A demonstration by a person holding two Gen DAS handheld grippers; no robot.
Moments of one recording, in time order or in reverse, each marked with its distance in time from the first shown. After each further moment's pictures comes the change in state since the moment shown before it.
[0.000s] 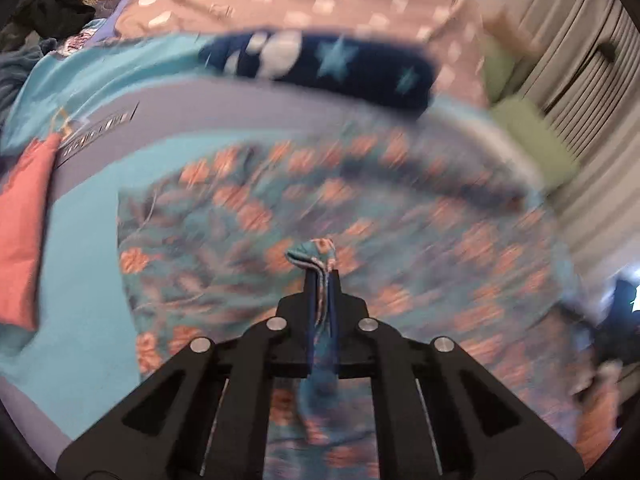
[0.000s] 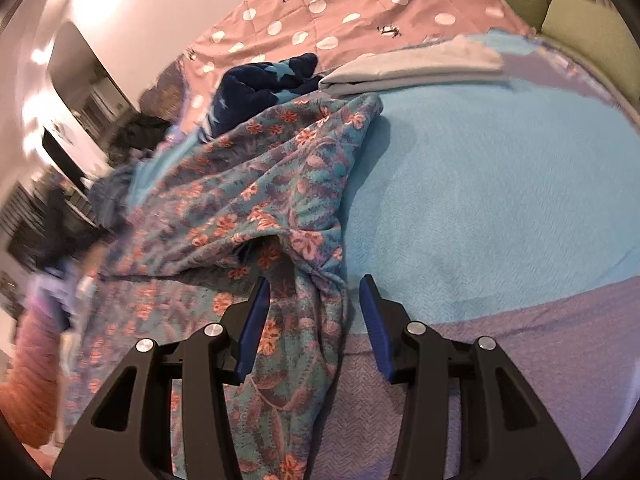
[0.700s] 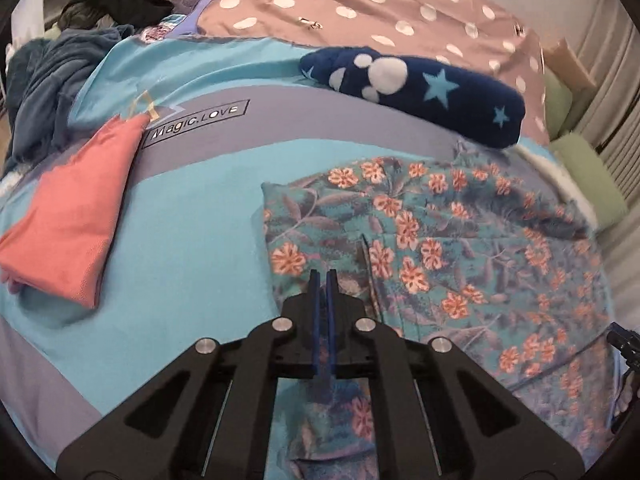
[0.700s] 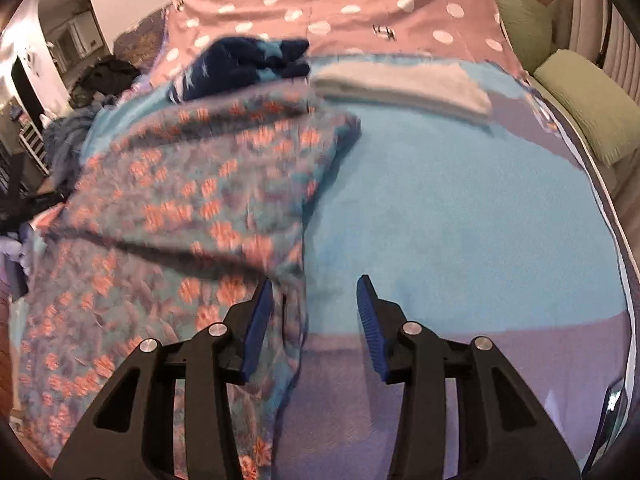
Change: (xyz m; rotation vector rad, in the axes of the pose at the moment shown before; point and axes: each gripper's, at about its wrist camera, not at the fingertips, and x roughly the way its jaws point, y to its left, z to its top) left arm -0.013 0.069 -0.015 -0.102 -0.029 0.255; right arm -0.013 0.017 0.026 -0.162 0.085 -0.180
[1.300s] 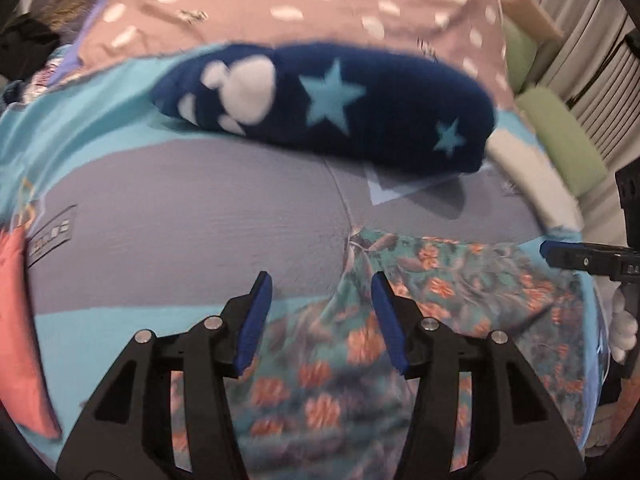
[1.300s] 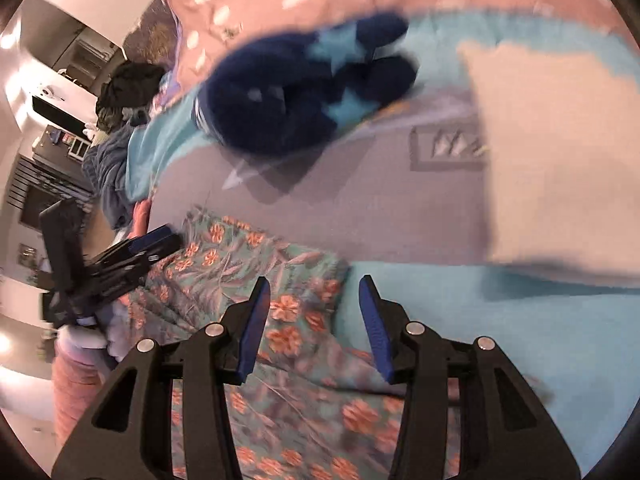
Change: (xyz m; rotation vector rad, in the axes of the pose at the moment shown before) left arm 0.110 -0.129 0.112 0.192 0.181 -0.124; right arm 0.171 0.050 0.208 0.135 0.340 0.352
